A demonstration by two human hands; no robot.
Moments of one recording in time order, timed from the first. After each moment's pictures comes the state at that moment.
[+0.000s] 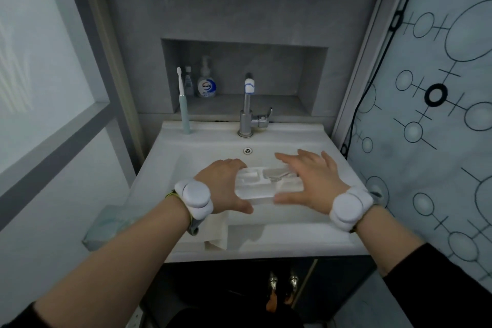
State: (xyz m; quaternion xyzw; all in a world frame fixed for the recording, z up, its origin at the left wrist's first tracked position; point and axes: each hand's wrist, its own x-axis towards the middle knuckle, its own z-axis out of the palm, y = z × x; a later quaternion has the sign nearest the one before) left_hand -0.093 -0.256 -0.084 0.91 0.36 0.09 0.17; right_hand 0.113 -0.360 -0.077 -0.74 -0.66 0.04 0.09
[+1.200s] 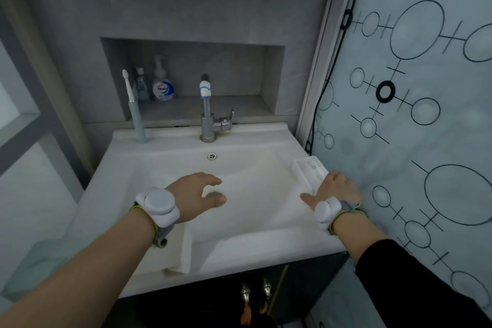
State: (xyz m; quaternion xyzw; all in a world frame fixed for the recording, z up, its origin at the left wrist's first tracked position) left_hand -0.069 -0.234 -0.100 0.91 0.35 0.06 0.23; right_hand 0.211 -0.366 -0.144 -0.96 -0.28 -0.02 -0.02
